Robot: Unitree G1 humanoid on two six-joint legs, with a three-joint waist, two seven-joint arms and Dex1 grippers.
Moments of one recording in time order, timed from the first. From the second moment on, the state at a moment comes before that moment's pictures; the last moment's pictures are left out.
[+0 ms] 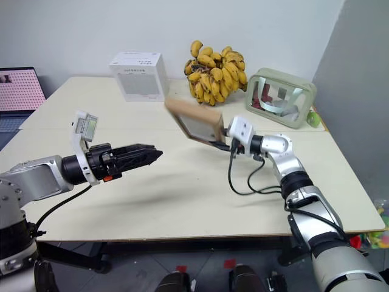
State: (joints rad) left arm -0.43 0.74 0.38 -0.37 -0.99 1.09 -0.52; right arm -1.06 -0.29 0.17 0.81 0.37 0.04 1.10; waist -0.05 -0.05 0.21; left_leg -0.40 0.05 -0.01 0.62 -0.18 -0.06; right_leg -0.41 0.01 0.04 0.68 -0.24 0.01
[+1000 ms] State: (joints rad) left arm -0.24 0.69 0.14 -0.34 -0.59 0.66 -0.66; right arm -0.98 -0.27 0.12 1.09 0.17 0.16 1.34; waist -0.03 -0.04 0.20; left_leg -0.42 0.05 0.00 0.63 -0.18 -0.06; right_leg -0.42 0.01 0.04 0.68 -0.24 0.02
